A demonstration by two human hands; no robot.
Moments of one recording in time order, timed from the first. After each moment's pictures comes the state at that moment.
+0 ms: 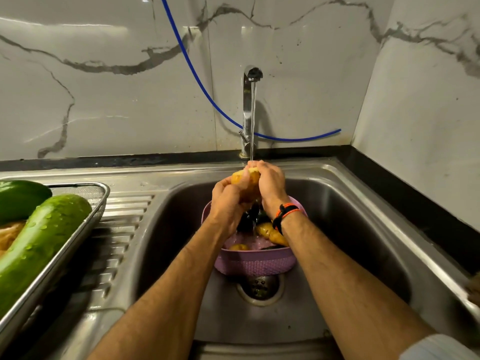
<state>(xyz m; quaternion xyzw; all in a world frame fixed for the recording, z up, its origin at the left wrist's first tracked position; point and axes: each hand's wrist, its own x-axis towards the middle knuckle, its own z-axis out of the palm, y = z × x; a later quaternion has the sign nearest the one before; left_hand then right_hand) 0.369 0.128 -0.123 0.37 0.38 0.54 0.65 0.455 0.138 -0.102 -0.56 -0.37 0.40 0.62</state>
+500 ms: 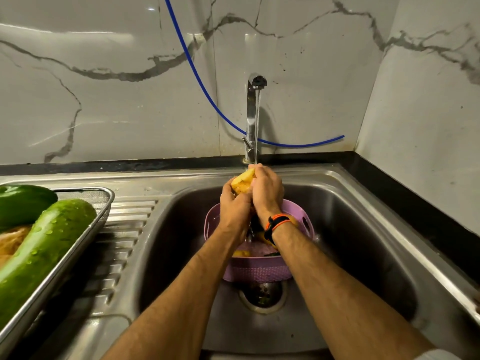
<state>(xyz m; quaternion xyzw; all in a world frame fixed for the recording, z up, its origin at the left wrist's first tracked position) 0.378 0.126 -0.128 0.39 0.40 0.57 0.61 0.440 0.131 -0.100 -0.58 -0.39 0.31 0.64</state>
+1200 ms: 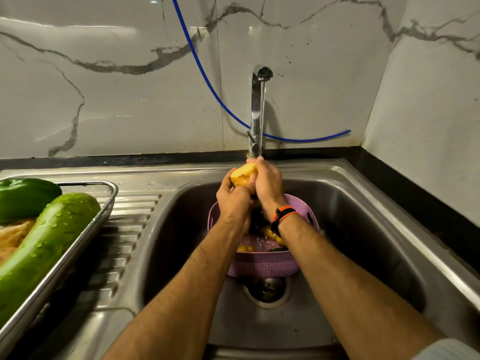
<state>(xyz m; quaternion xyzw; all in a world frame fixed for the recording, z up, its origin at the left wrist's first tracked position) 0.375 0.128 -0.121 0.31 0.37 0.61 0.62 0.435 0.132 -0.096 -0.56 -0.39 0.40 0.61</state>
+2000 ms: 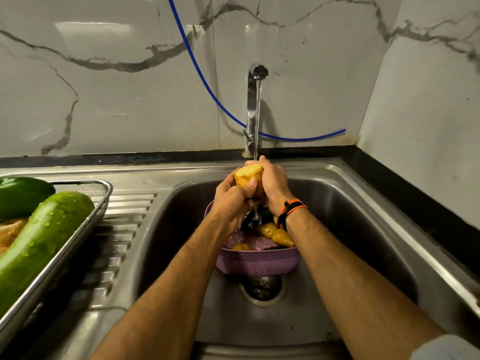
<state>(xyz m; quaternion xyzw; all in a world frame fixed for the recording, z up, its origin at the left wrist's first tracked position) 0.365 0.128 -0.119 0.35 0.32 0.53 0.70 0.456 0.138 -0.093 -0.59 -0.36 0.42 0.59</state>
